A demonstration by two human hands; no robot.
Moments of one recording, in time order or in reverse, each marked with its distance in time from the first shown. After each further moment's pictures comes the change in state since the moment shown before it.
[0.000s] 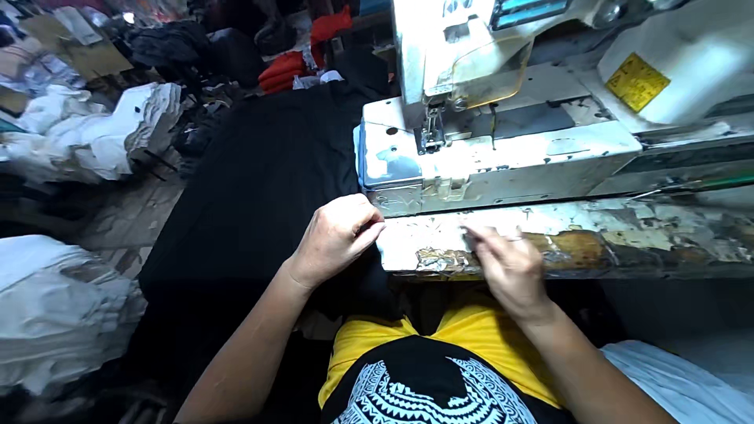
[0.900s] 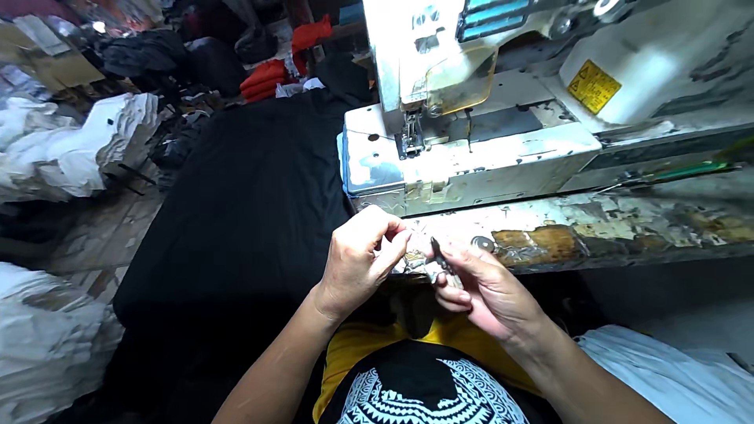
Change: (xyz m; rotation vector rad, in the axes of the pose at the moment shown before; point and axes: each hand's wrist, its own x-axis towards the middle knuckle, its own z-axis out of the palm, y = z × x) left_hand 0.012 0.045 0.035 -0.316 0.243 -0.121; right_hand 0.022 -0.071 -0.021 1.468 -0.382 1.038
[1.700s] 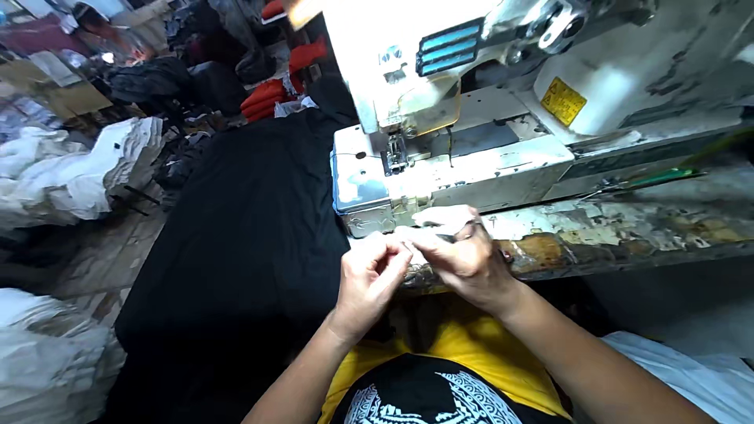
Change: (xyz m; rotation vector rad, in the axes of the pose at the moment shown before) left_hand -0.012 0.006 0.032 -0.311 0.007 -0.241; right_hand 0.046 -0.015 -0.038 -1.616 0.062 -1.245
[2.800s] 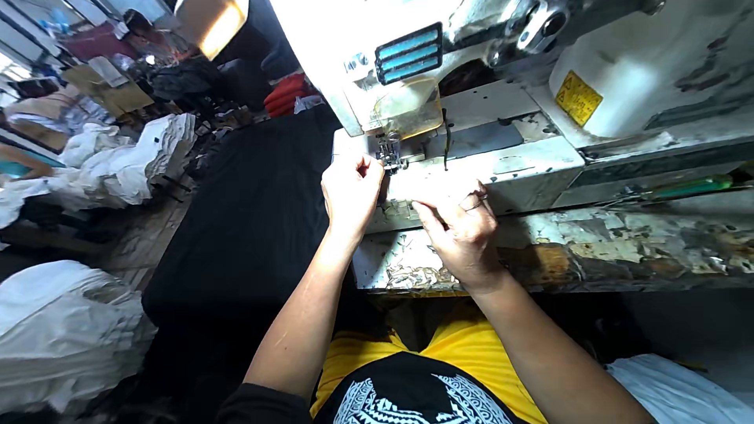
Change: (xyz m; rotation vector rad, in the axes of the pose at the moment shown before) left_hand 0.113 -0.010 -0.001 0.622 0.343 -0.104; right_hand 0.024 0.023 0.017 -0.030 0.310 0.153
